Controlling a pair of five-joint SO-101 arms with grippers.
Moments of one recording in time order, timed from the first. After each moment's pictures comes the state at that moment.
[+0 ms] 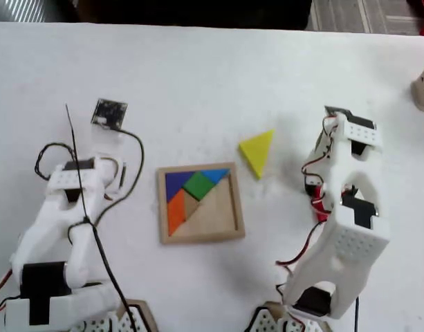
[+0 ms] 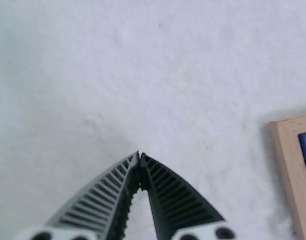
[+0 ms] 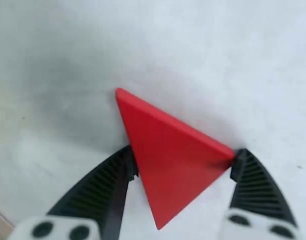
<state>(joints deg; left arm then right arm) -10.2 -9.8 49.8 35.8 -14.6 15.1 27.7 1.1 77.5 13.3</state>
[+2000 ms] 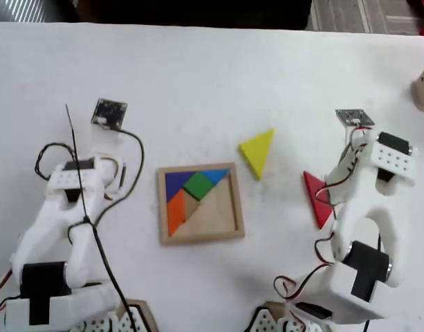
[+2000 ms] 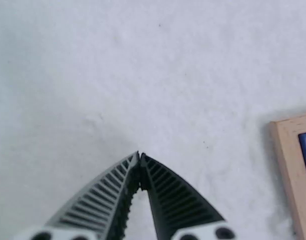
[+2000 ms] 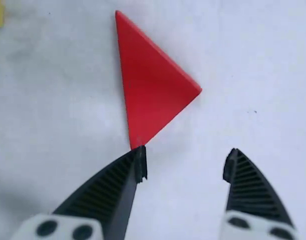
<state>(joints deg) -10.2 -9.8 49.8 35.8 -14.6 23.3 0.3 18.3 79.3 34.9</state>
